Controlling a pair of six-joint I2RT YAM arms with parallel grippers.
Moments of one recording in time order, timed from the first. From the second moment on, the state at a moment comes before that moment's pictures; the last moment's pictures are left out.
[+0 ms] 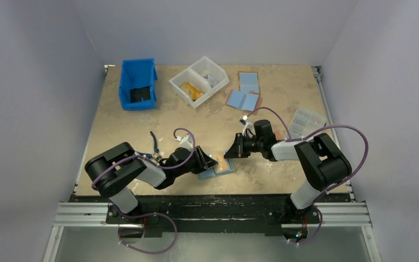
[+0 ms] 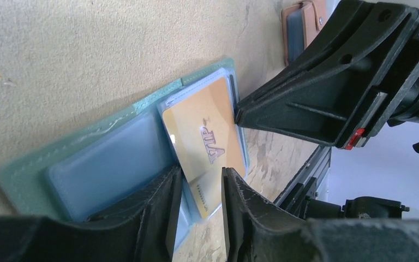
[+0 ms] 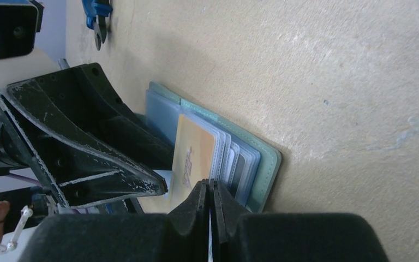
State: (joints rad) left arm -0.87 1.63 0.32 0.85 0.02 -1.13; right arm 0.42 1.62 0.53 0.36 -0.72 0.54
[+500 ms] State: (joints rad) left arm -0.87 1.69 0.28 0.97 0.02 -1.22; right arm 0.48 1.65 0.63 0.31 -0.65 0.45
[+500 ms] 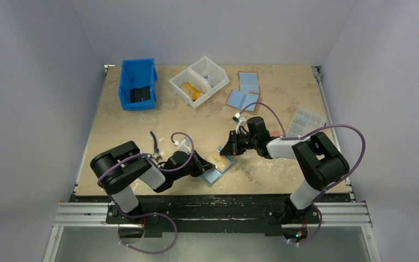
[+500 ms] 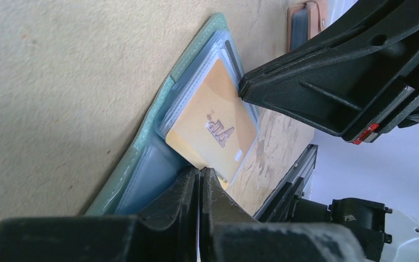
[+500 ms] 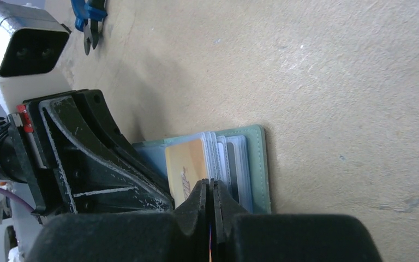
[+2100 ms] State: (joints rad) left arm -0.75 1.64 0.27 0.88 0.09 -1.28; right arm 0.50 1.66 0.64 0.20 -0.74 0.42
